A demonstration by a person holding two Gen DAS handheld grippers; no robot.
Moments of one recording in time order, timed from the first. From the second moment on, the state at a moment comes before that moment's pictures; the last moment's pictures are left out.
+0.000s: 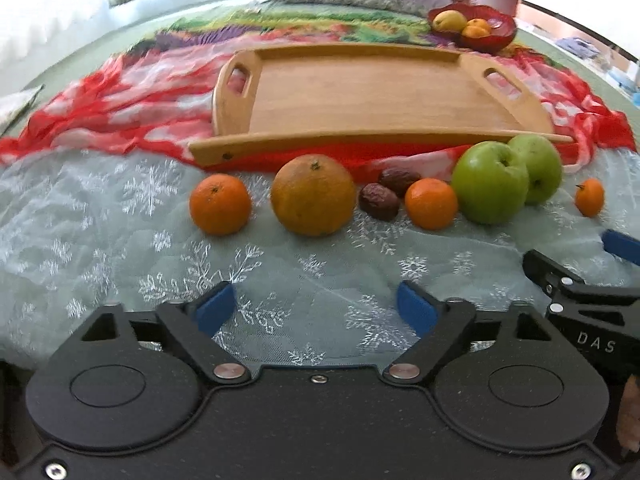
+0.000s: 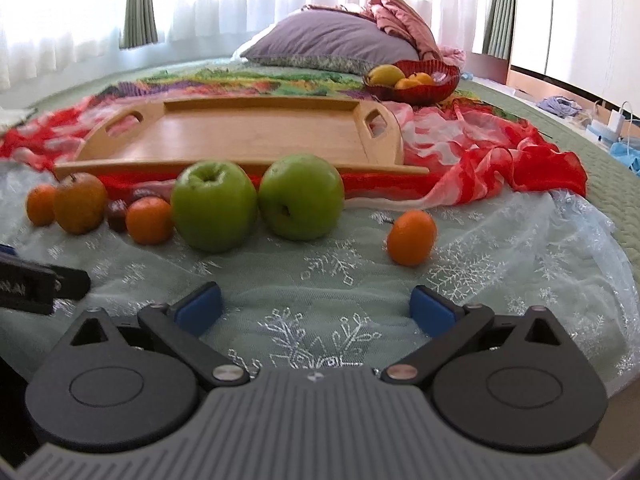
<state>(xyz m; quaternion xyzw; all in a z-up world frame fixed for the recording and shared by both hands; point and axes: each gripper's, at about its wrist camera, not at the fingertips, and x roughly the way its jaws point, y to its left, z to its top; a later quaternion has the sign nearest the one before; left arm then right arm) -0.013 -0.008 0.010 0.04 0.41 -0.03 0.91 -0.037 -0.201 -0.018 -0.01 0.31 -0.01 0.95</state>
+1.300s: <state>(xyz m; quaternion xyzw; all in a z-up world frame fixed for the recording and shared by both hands) 0.015 0.012 0.025 -0.06 0.32 -0.03 0.94 0.022 -0.238 0.012 0.15 0.31 0.02 0.94</state>
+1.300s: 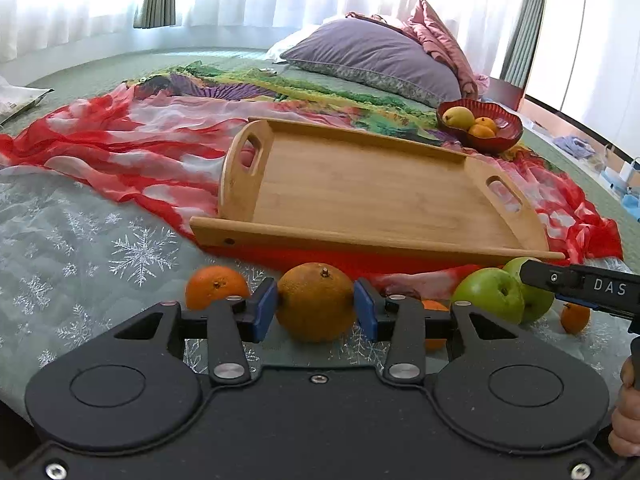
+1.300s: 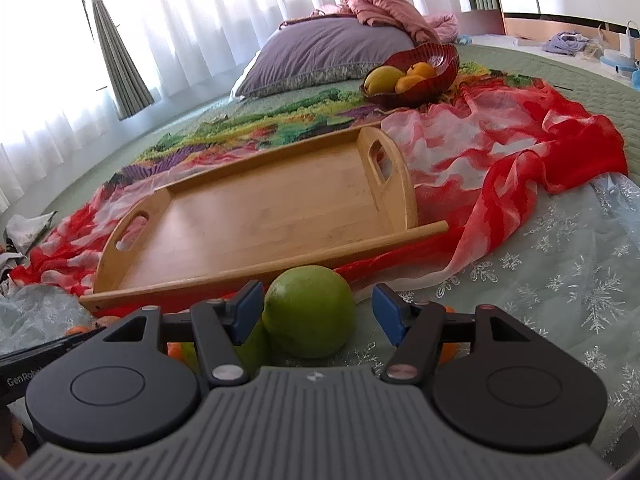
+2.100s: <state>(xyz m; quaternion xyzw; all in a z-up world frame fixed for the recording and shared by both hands) 0.038 0.021 0.005 -0.11 0.35 -0.05 0.93 0.050 -0.229 -0.001 0.14 0.35 0.03 0.93</state>
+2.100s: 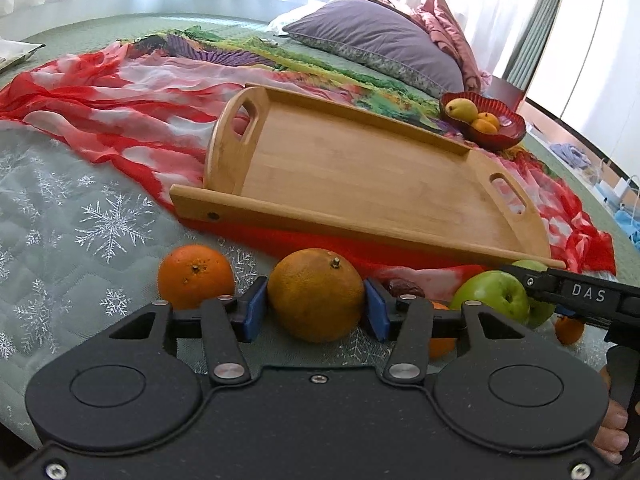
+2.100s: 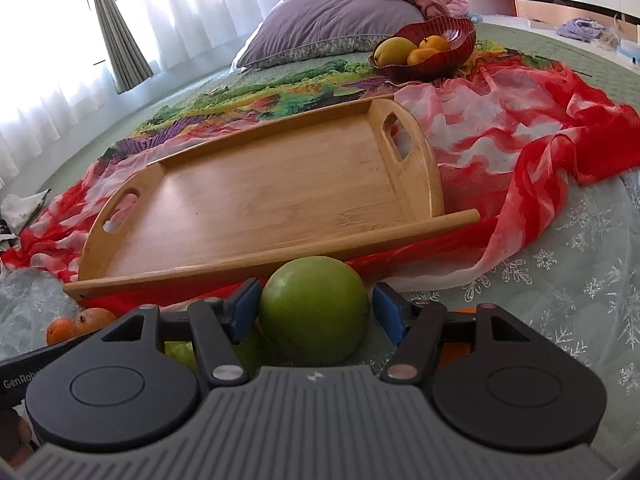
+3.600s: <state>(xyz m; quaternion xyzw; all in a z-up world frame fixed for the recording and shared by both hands) 0.263 0.003 0.040 -0.09 0.38 -0.07 0.92 0.244 -0.240 0.041 0.11 0.36 0.03 0.93</state>
